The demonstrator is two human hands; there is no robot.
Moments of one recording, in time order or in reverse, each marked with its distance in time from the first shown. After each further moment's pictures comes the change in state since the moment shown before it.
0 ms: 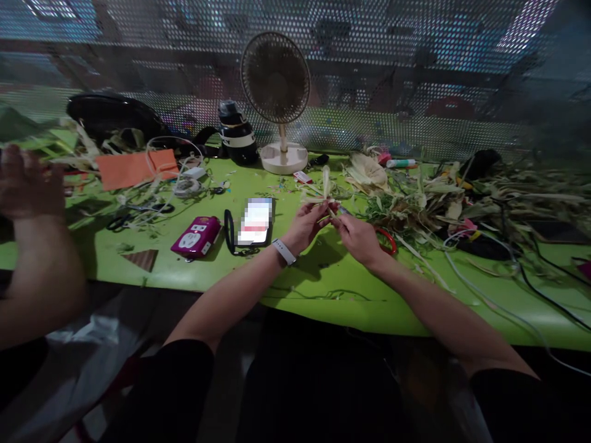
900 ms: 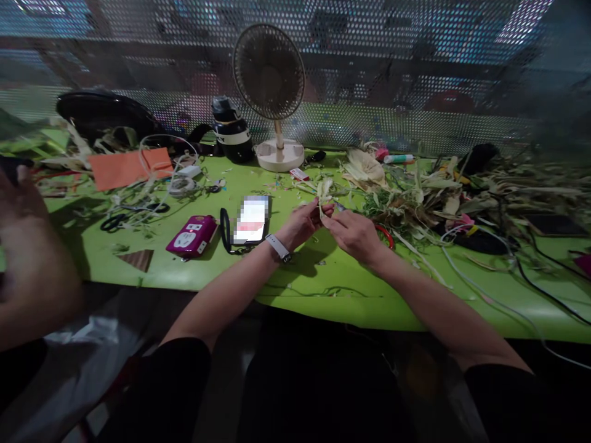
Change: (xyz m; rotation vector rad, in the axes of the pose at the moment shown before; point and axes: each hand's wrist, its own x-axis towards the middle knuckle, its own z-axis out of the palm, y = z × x) left_hand 0.008 0.001 -0.008 0.007 -0.001 -0.169; right_hand 0.003 -0.008 -0.016 -0.260 -0.040 -0.379
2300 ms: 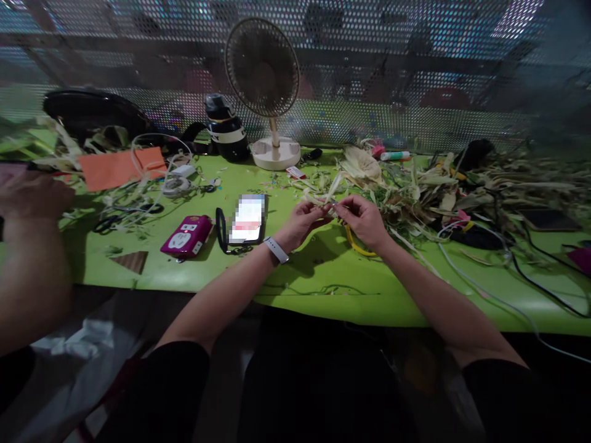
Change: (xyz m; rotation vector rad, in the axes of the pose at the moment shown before) left_hand -0.008 -0.003 0.001 0.168 -0.111 0.122; right_hand 0.007 0.011 -0.005 1.009 0.208 0.635
